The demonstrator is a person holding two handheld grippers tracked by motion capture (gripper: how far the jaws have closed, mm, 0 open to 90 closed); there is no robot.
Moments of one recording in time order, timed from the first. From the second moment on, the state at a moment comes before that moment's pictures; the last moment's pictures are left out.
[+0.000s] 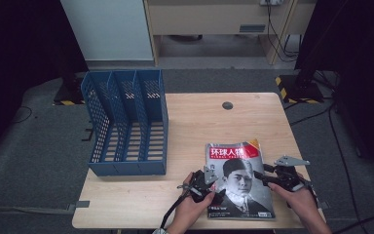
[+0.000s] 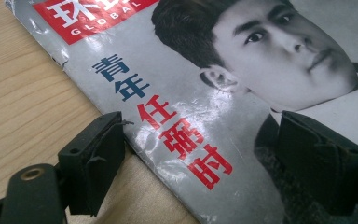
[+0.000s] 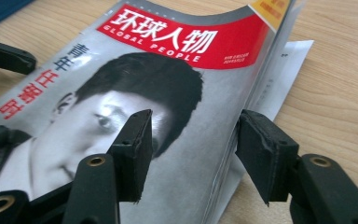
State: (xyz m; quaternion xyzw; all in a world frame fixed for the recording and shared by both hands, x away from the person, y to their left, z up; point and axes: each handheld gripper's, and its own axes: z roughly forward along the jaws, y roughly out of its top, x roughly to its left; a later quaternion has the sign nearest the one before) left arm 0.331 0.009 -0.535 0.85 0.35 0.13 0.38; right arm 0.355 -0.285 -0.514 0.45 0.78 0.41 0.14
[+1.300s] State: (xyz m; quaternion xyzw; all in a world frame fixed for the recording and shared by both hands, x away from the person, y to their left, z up) left arm 0.332 0.010 -0.535 0.85 0.34 0.13 0.38; right arm 0.361 -0.272 -0.517 0.43 0.79 0.41 0.14
